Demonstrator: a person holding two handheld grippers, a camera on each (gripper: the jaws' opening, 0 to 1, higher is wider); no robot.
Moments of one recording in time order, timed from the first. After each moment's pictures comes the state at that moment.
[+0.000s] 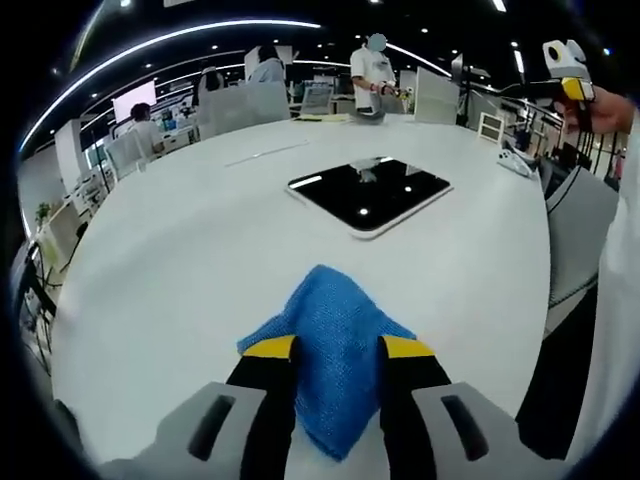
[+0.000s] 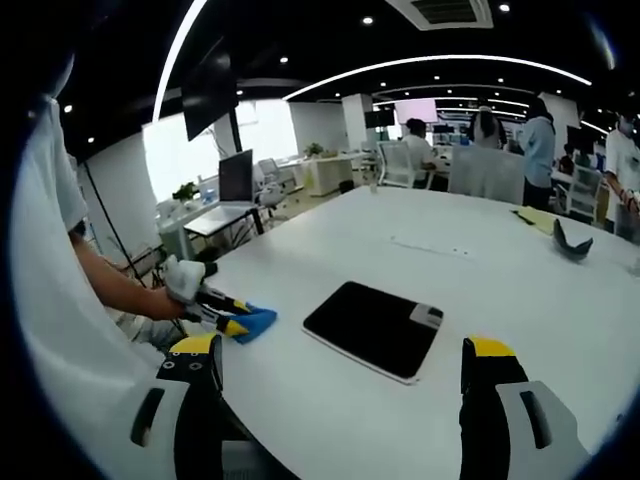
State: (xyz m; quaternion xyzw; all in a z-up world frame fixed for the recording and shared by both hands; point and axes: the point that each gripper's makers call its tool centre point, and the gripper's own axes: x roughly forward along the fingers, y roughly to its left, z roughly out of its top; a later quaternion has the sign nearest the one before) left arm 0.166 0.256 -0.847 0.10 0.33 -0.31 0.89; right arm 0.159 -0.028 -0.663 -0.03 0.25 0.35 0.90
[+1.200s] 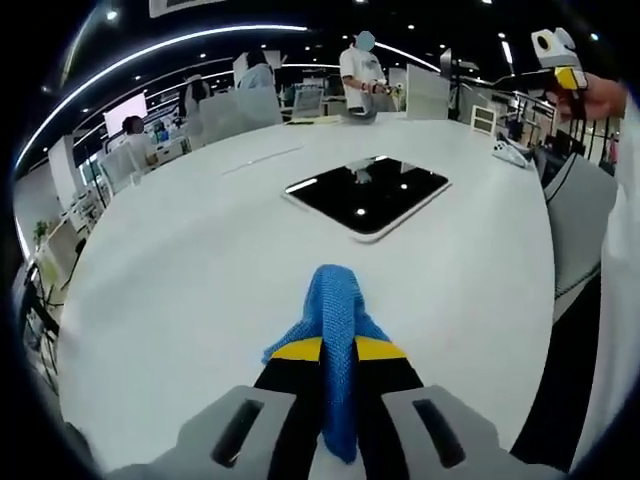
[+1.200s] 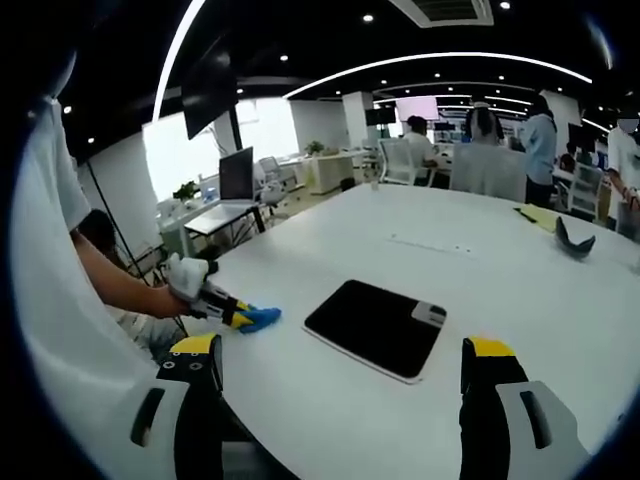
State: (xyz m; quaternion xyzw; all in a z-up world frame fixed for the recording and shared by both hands) left arm 0.175 0.256 -0.847 0.13 0.32 -0.32 0.88; right arm 0.161 -0.025 -0.667 -0.03 0.25 0.35 0.90
